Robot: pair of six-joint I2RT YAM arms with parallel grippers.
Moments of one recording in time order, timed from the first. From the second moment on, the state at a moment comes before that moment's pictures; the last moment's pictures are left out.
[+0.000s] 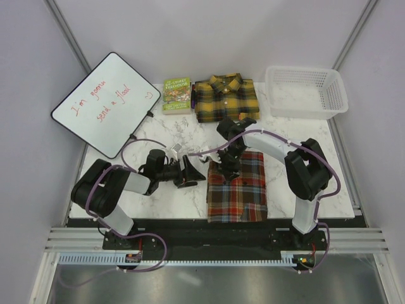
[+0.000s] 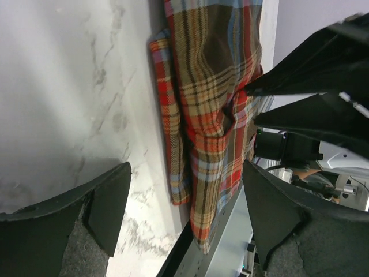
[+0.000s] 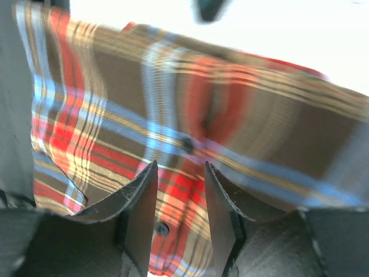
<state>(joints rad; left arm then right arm) -0.39 1.60 0.37 0.64 0.75 -0.86 0.66 1.89 1.41 -1.09 -0.54 -1.05</state>
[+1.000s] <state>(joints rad) -0.08 1.04 0.41 -0.06 0.58 -0.70 0.85 1.85 1.47 -0.73 -0.11 0.09</state>
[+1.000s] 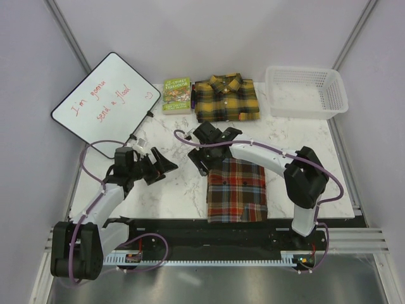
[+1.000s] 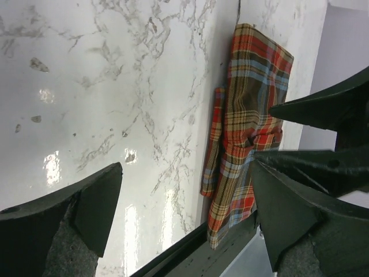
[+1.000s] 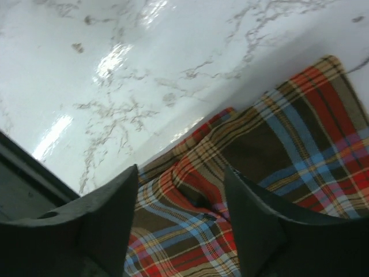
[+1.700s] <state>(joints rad) -0.06 1.01 0.41 -0.13 0.55 -0.70 0.91 2.09 1.56 -0.73 0.14 0.32</state>
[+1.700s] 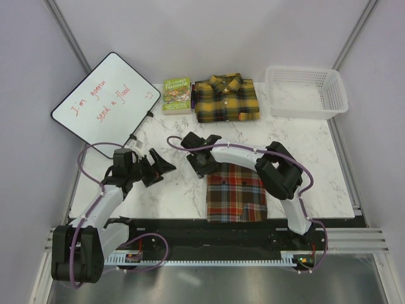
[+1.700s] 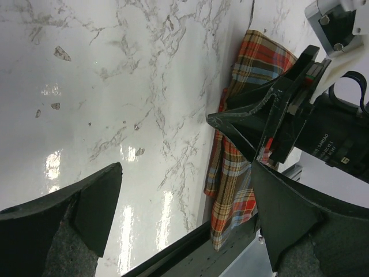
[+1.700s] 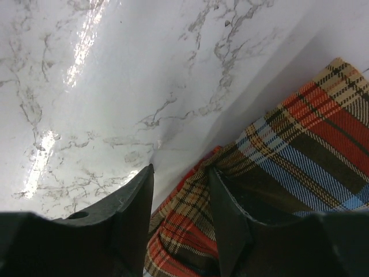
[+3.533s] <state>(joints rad) -0.57 1.48 0.34 0.64 0.45 -0.83 0.77 2.05 1.56 -0.71 -0.20 0.47</state>
